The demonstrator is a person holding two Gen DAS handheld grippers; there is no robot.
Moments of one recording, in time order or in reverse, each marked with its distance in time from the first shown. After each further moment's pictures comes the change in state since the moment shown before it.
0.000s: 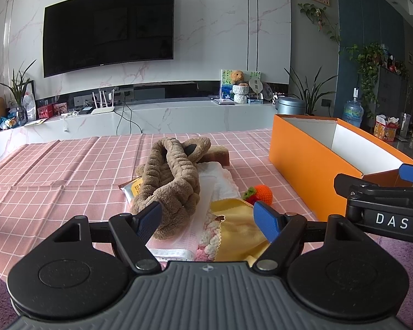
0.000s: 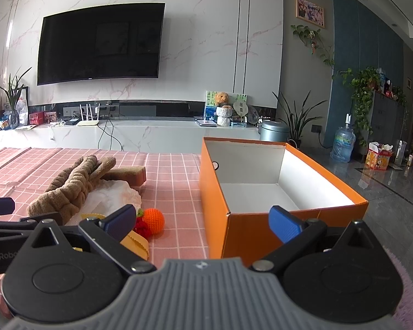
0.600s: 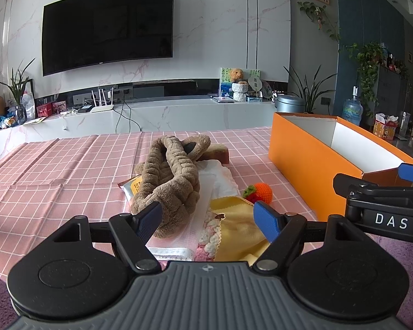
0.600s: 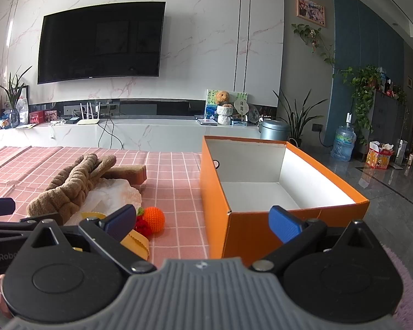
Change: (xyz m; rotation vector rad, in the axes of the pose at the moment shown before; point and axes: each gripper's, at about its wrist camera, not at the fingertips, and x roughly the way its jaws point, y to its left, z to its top) left arm 0.002 0.002 -0.004 -0.002 0.007 -0.004; right arm 0.001 0.000 -0.002 0.000 0.004 0.000
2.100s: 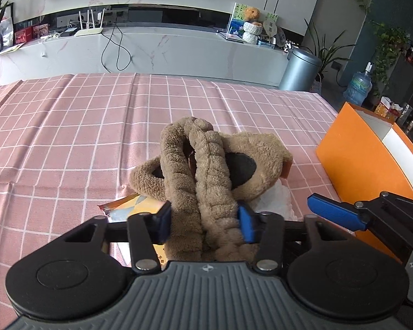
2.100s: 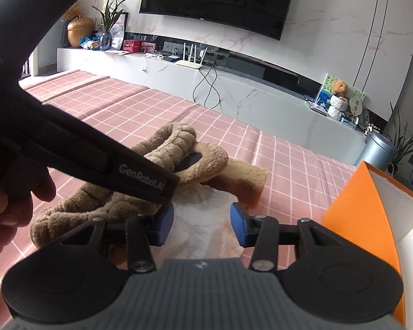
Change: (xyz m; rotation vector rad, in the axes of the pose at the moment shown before) left arm 0.174 0.080 0.069 -0.150 0.345 -0.111; right arm 0.157 0.122 0.049 -0.358 0.207 0.382
